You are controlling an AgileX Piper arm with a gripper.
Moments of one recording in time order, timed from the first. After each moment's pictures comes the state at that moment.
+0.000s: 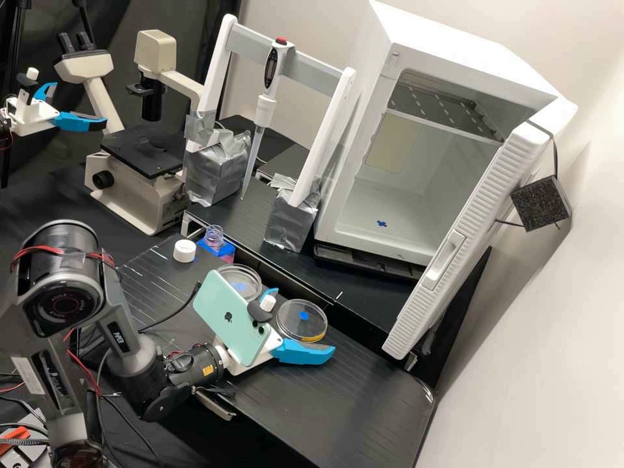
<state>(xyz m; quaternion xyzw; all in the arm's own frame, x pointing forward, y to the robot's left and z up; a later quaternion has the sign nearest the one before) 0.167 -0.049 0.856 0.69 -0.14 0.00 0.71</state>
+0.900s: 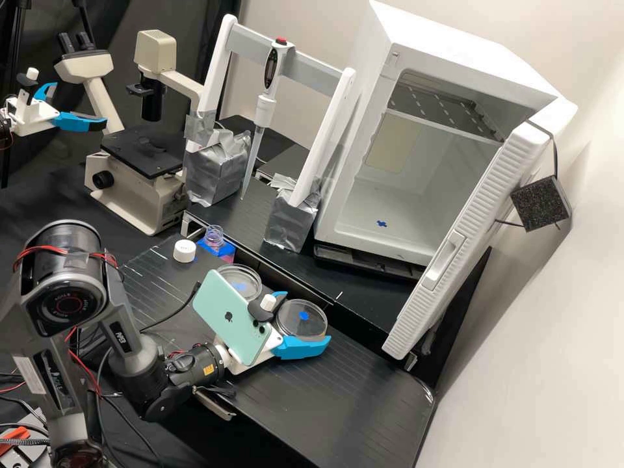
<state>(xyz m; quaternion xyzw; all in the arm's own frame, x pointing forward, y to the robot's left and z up) 0.168 -0.048 0.856 0.69 -0.14 0.01 0.71</state>
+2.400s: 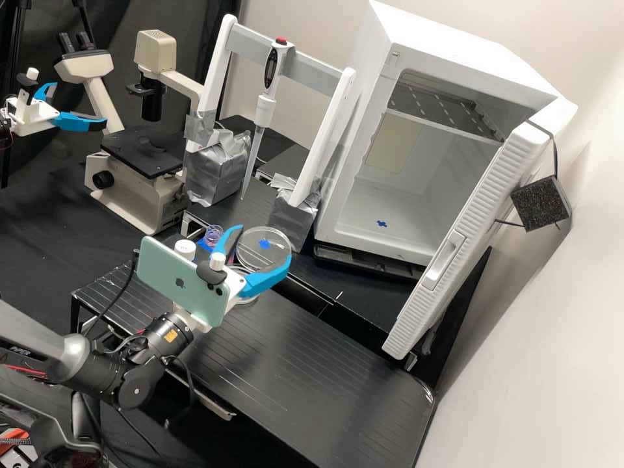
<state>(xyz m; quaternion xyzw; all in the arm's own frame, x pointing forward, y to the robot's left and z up) 0.139 0.031 0.858 0.70 0.03 0.14 0.70</state>
